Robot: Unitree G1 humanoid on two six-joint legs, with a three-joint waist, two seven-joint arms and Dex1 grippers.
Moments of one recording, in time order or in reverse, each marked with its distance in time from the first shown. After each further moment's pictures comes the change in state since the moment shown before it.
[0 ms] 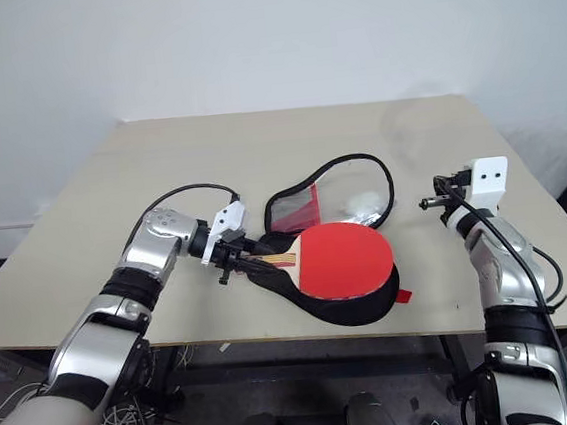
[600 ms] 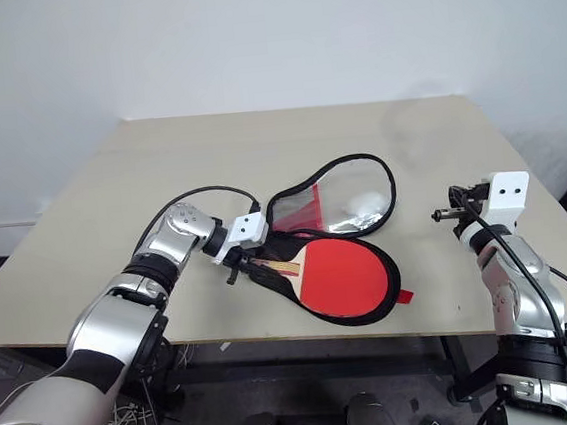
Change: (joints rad) left arm -0.129 -0.079 -0.031 0.288 0.197 -0.246 0.056; right arm 0.144 0.010 -0.032 -0.202 0.046 0.070 -0.074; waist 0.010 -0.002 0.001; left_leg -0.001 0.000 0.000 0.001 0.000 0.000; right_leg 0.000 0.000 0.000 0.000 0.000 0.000
